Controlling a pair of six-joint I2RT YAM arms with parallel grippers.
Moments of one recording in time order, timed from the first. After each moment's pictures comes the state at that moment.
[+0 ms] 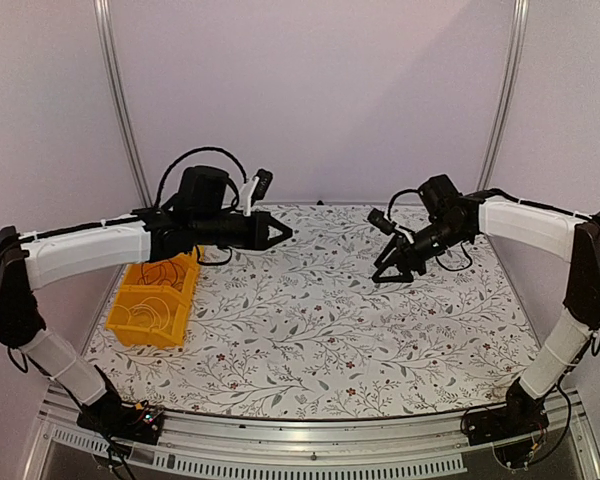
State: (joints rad) left arm -0.72 1.57 1.16 -0.03 0.33 -0.44; right arm 0.45 1.69 1.30 -0.71 -0.76 -0.55
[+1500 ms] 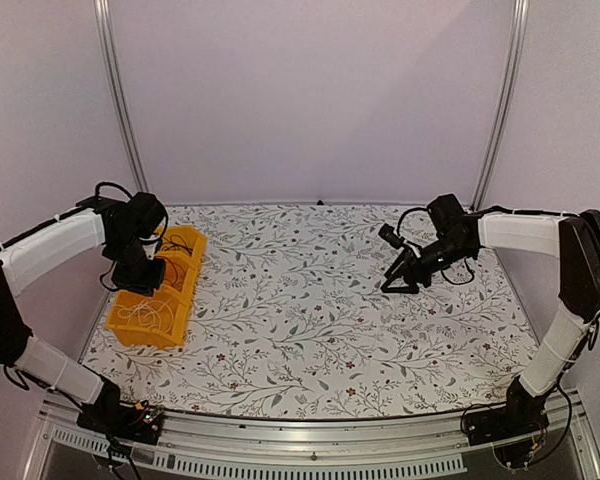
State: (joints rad) left arm -0.31 1.37 1.12 -1.15 -0.21 -0.33; right arm 0.36 1.71 1.13 -0.54 -0.76 -0.57
